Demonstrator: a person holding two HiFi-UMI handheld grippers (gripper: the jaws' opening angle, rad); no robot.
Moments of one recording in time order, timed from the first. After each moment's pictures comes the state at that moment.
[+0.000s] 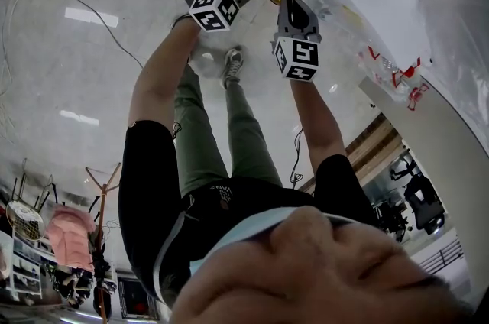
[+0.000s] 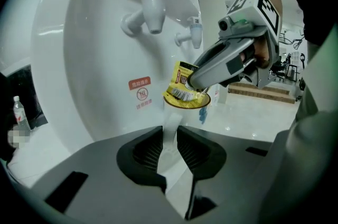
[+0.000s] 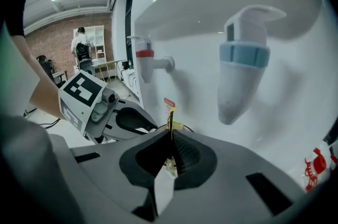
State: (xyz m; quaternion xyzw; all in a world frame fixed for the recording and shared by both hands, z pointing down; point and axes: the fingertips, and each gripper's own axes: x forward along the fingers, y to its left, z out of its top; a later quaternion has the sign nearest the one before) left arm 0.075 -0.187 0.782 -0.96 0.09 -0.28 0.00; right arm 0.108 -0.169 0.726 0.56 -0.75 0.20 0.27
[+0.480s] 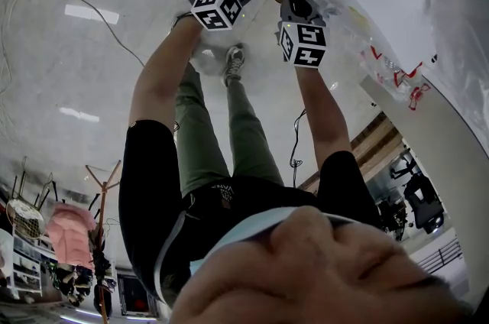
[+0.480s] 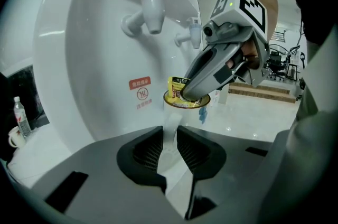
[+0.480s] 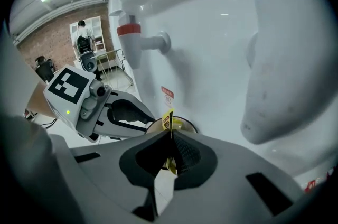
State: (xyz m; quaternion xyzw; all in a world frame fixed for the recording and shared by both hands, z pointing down) left arm 0.074 -0.190 0.783 -0.96 0.09 -0.27 0.01; right arm 0.108 -0.183 0.751 0.53 -0.74 0.25 0.32
